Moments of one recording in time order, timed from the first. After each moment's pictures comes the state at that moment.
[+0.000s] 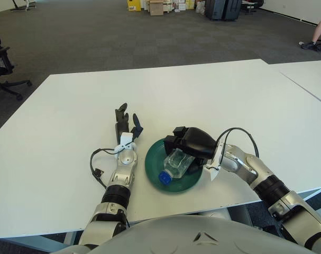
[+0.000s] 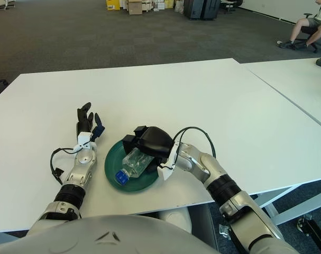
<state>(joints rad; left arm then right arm) -0.14 -0.08 0.03 0.56 0.19 -0.35 0.43 -0.23 -0.43 0.53 0.18 -0.80 -0.73 0.04</state>
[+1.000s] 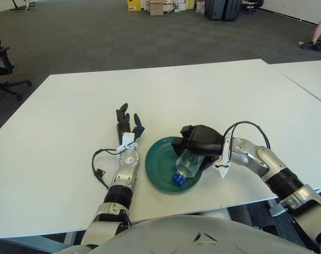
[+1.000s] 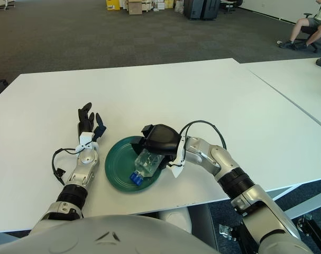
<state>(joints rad) -0.14 -0.09 0.03 0.56 0.19 -0.35 0.46 -0.28 -0.54 0.53 0.13 -0.84 -0.77 0.14</state>
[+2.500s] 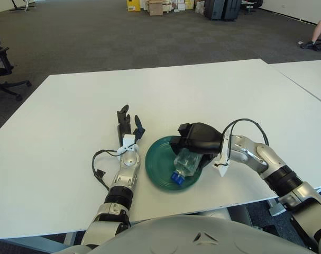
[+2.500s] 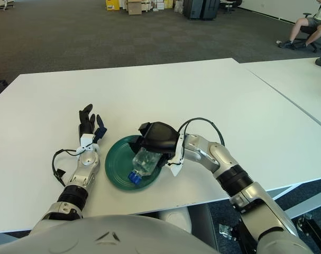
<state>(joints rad) -0.14 -0.10 0.03 0.60 0.19 -0.39 0.46 -0.32 -0.51 0.51 0.12 -0.82 -0.78 0.15</state>
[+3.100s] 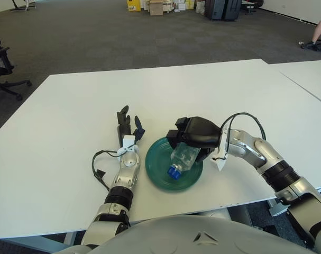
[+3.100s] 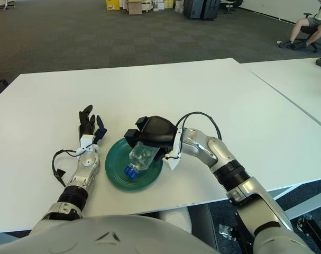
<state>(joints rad) -0.15 -0.10 0.03 0.63 0.17 -0.41 0.46 -0.35 -0.50 0.50 0.10 -0.80 -0.78 0.19</state>
